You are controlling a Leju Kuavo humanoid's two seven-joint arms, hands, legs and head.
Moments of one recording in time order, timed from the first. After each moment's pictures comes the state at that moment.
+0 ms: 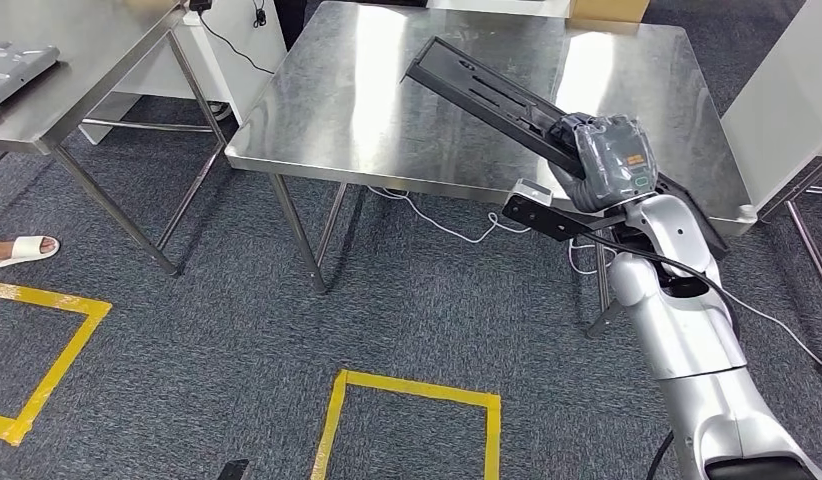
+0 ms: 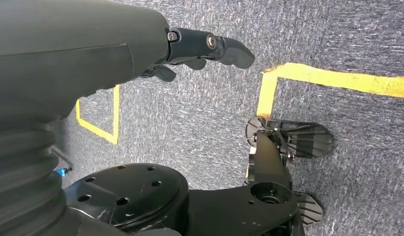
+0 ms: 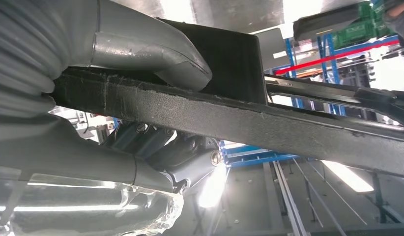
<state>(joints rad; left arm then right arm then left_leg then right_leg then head) -0.11 -0.07 0.21 -0.18 -0.33 0.15 0.14 -0.70 -0.22 0.35 -1.29 1.01 -0.23 -0.20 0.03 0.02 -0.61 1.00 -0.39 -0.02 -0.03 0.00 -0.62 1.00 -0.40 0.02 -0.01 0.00</state>
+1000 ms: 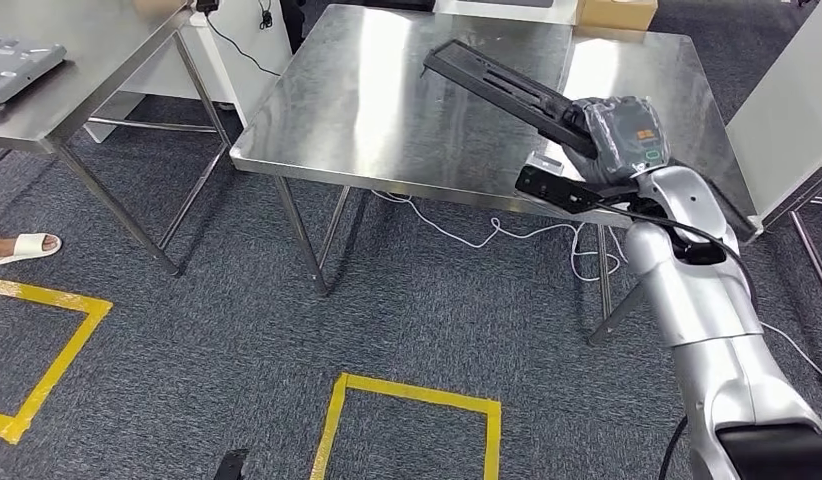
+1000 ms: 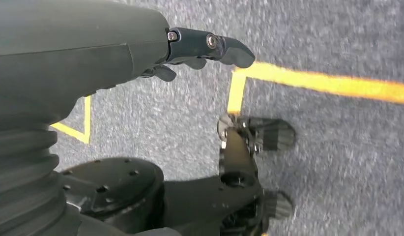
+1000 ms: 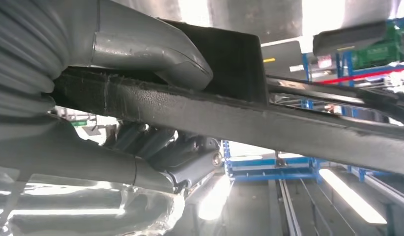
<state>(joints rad) -0.12 -0.08 0.22 -0.18 -0.33 0.15 0.05 -0.85 -0.22 0.36 -1.10 1.03 -0.15 -0.21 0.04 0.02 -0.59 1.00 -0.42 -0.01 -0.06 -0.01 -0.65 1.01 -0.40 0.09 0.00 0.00</state>
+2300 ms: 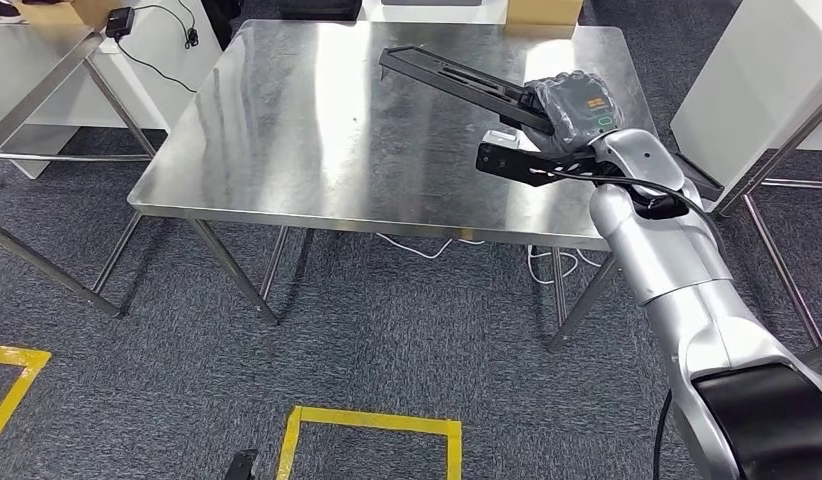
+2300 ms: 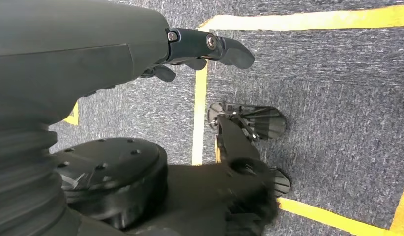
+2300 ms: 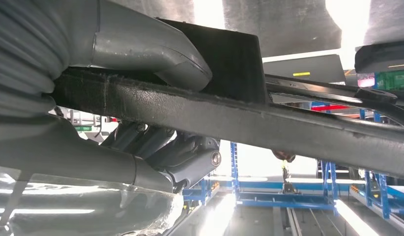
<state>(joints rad) -0.12 -0.11 0.25 -0.18 -0.33 0.15 0.04 -1.01 -0.14 0.48 -0.89 1.03 -0.12 -0.21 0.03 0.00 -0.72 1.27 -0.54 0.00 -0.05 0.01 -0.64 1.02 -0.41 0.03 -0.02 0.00</state>
